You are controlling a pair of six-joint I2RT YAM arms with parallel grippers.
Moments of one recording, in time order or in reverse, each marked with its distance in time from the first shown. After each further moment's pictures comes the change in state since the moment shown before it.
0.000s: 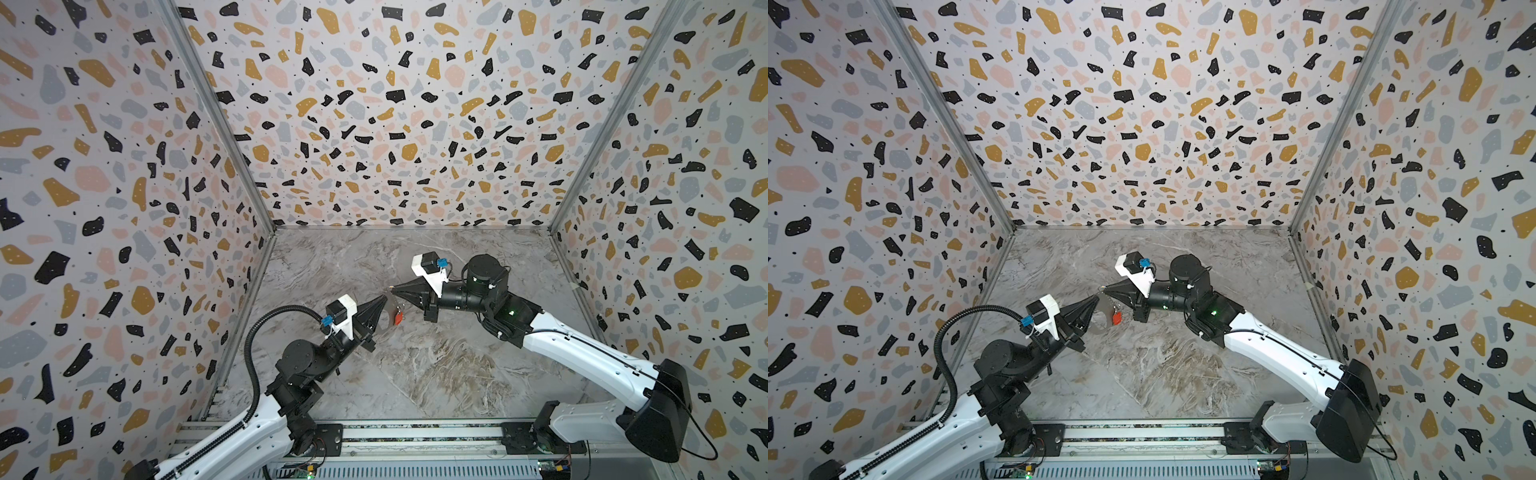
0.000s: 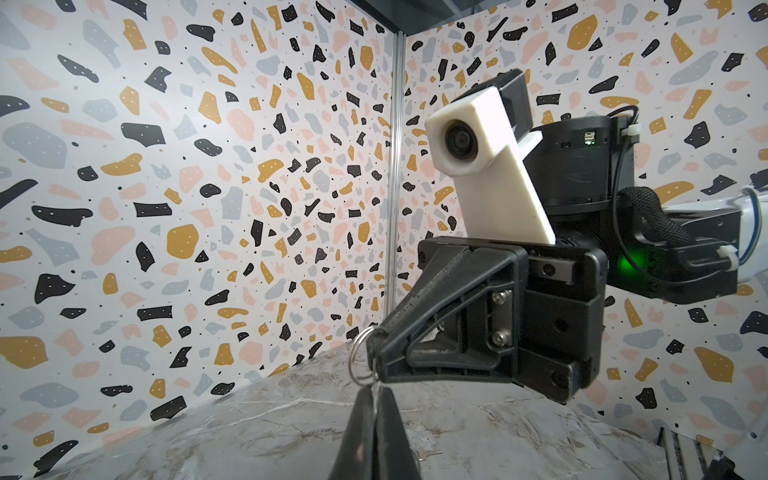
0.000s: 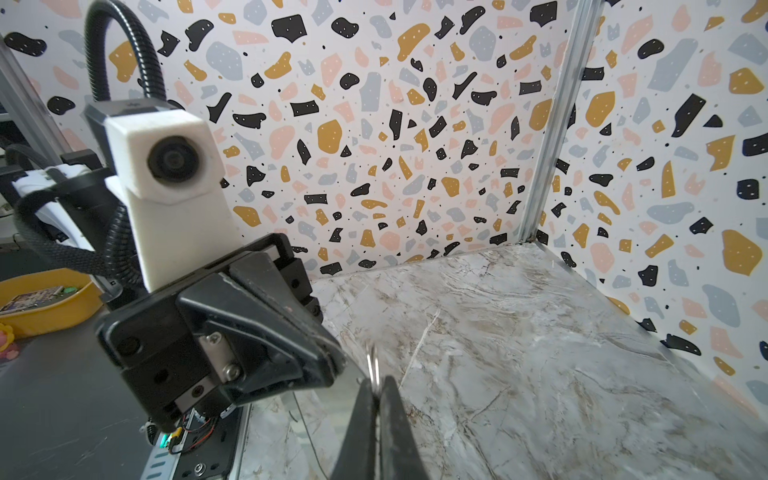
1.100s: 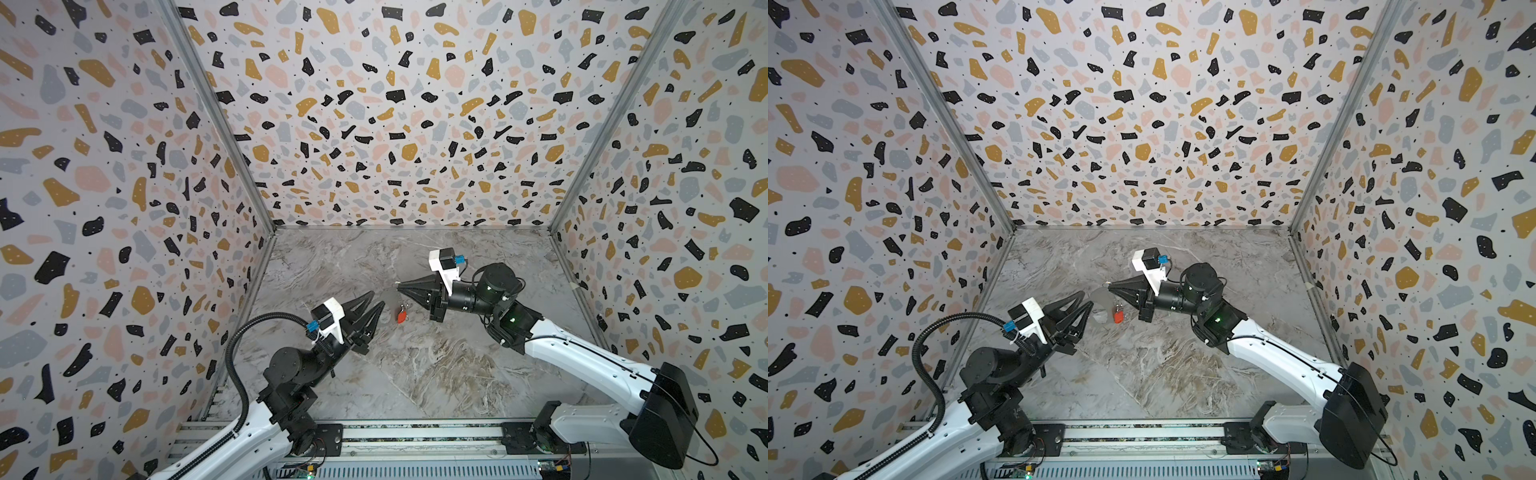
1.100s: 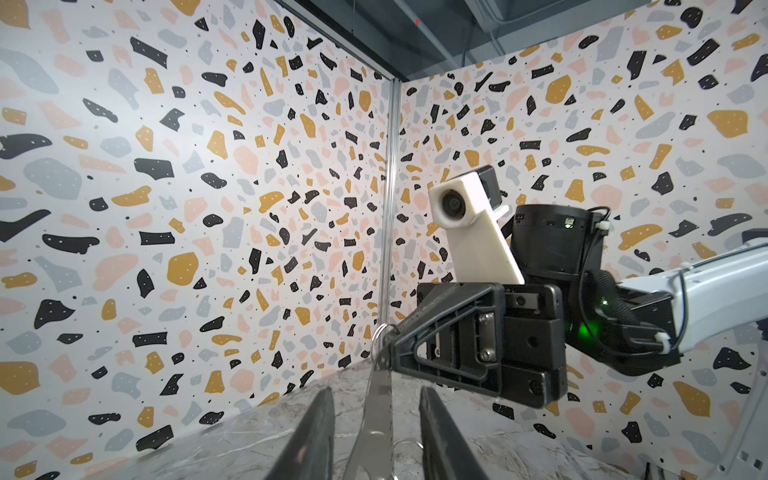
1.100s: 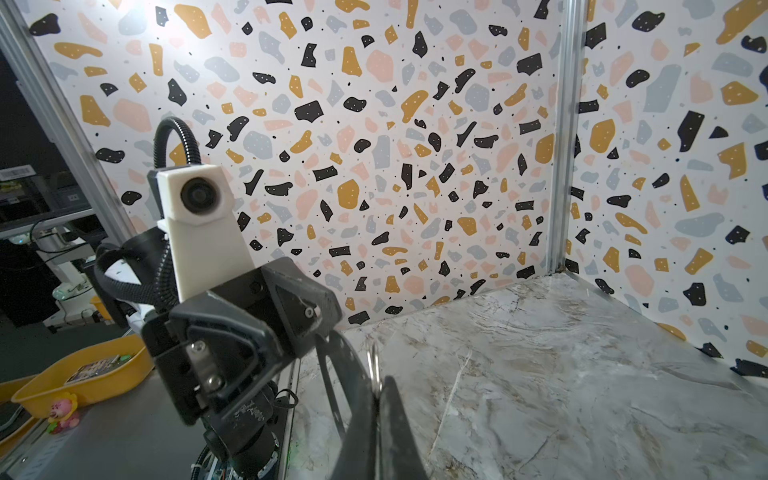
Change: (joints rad) left arm 0.000 -0.108 0.006 -0.016 0.000 -0.022; right arm -0.069 -0.034 -0.141 0.317 -0.087 0.210
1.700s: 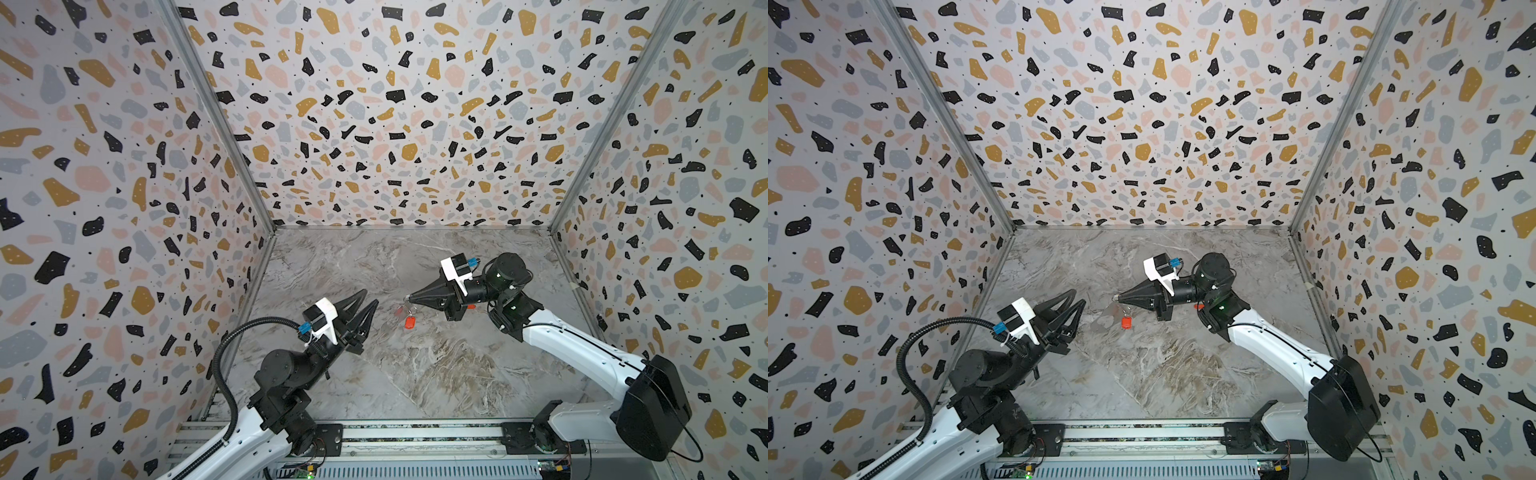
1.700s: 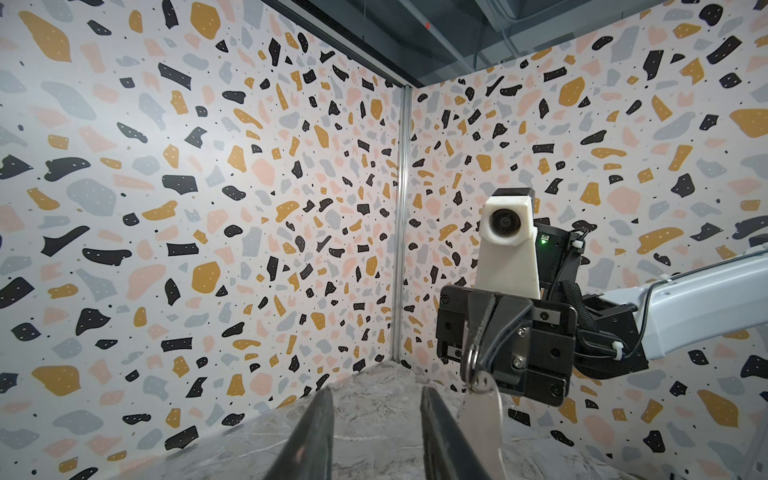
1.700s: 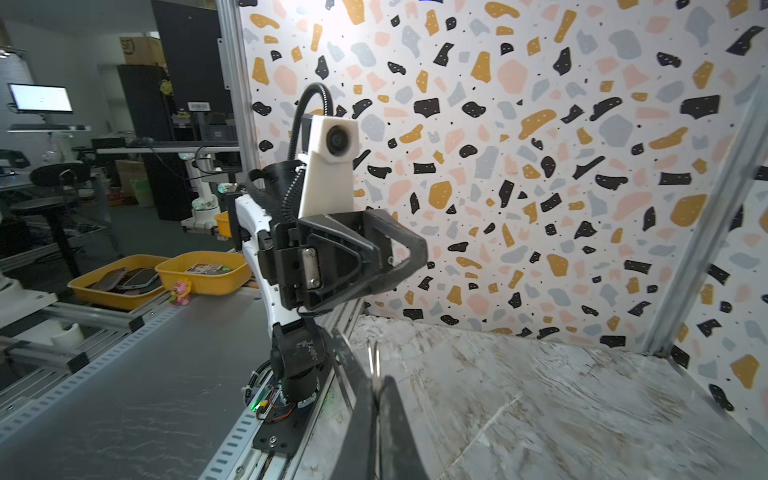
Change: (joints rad) left arm 0.000 0.005 0.065 -0.109 -0.023 0.036; right arm -0.114 0.066 0.008 0.173 -0.498 -0.043
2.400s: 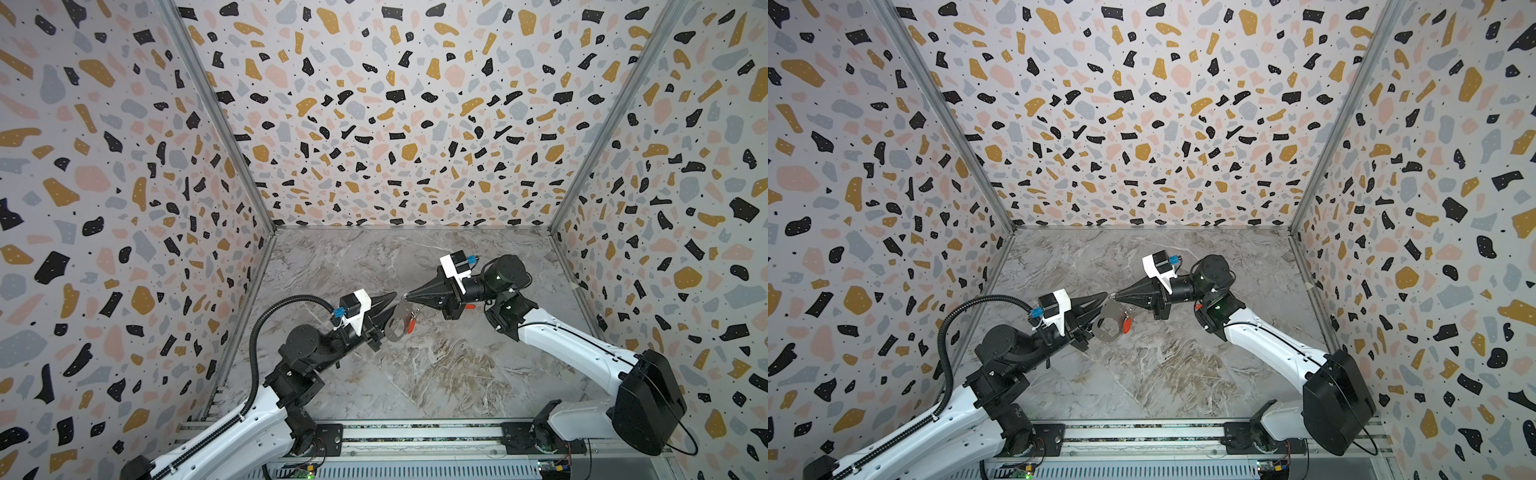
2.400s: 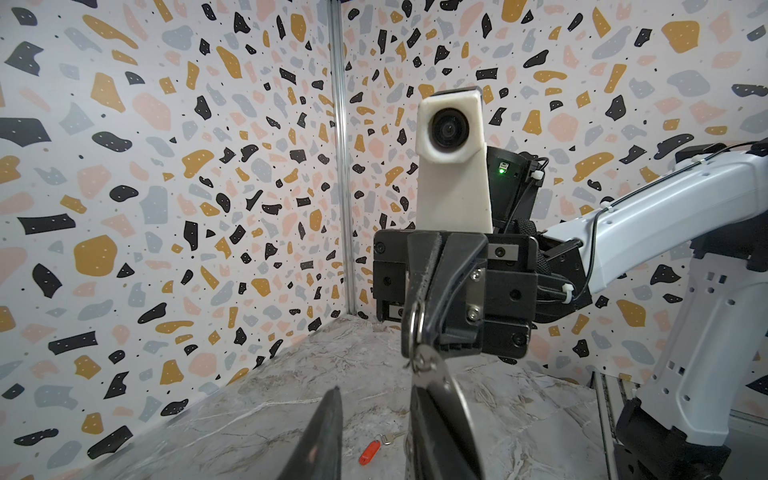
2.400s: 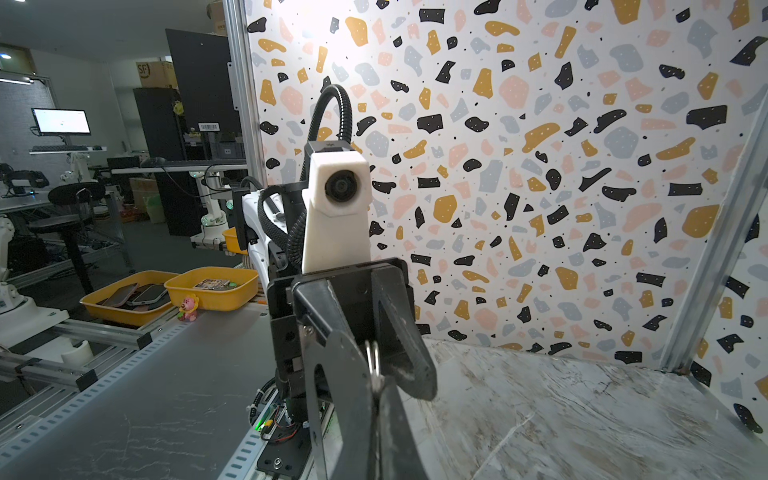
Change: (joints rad) left arm 0.001 0.165 0.067 -0.019 0.195 0.030; right arm 0.013 0.023 -0.002 0.105 0.043 0.087
